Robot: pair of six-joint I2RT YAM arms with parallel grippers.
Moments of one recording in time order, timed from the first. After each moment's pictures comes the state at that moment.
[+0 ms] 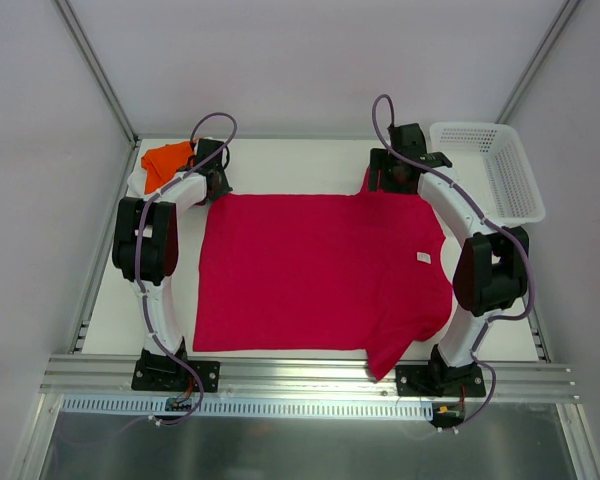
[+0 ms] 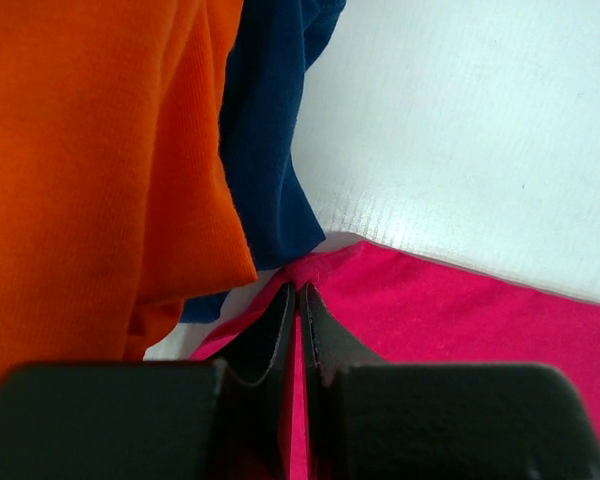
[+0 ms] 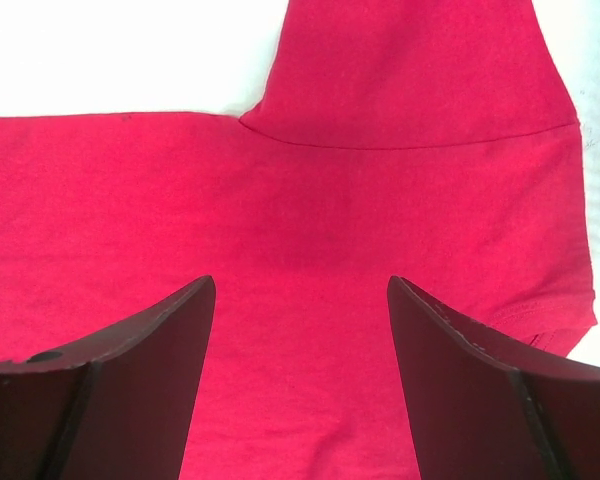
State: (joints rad) left arm -0.15 2.01 1.44 -0.30 -0.21 -0.41; right arm 0.29 1.80 1.56 -0.64 0.11 0.26
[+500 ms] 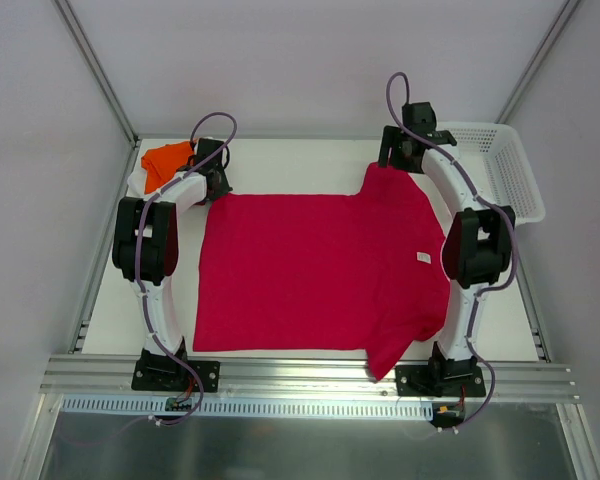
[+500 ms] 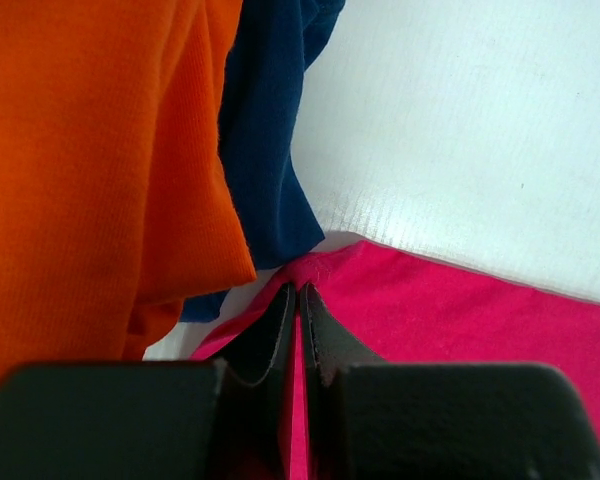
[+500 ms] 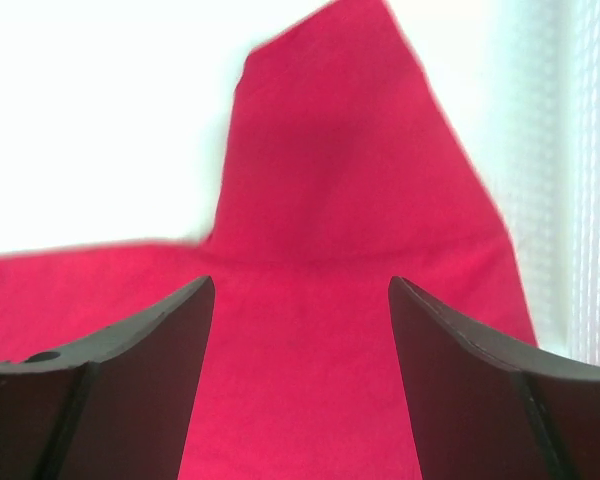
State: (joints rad) left arm -0.15 2.01 1.45 -0.31 -0.21 -0.41; right arm 0.20 2.00 1.83 -0.67 0.12 0.26
